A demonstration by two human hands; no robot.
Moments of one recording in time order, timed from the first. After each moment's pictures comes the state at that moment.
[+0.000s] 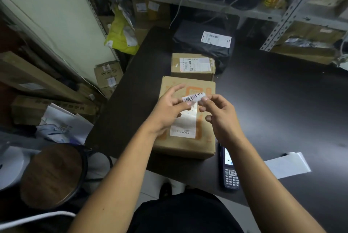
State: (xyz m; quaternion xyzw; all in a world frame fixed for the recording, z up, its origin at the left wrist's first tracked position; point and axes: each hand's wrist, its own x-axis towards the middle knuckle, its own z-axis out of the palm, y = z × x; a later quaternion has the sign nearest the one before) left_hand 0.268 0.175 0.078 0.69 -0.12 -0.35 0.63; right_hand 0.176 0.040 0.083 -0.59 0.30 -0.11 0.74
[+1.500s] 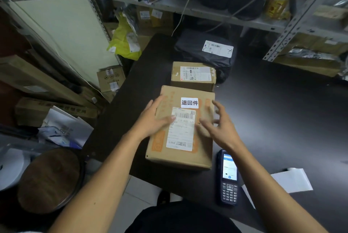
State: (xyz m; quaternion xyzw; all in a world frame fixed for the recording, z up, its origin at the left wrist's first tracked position) left_hand 0.313 0.200 0.034 0.85 -0.11 -0.31 0.42; right_hand 0.181 -0.009 0.031 -0.82 0.27 0.00 0.50
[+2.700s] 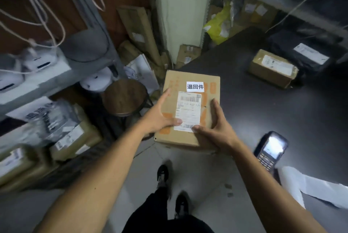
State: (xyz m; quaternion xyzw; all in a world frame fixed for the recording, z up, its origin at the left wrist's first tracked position) left_hand 0.077 0.408 0.035 0.80 0.04 -0.18 0.56; right_hand 0.063 0.164 0.037 -0.82 0.01 0.21 0.54
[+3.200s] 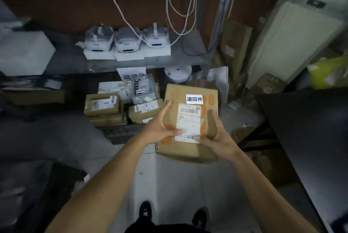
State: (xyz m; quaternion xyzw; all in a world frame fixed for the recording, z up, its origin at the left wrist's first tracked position) left_hand -0.155 0.625 0.040 0.78 0.26 -0.04 0.56; right_hand -0.038 0.412 0.042 -0.78 -0.21 0.36 0.46
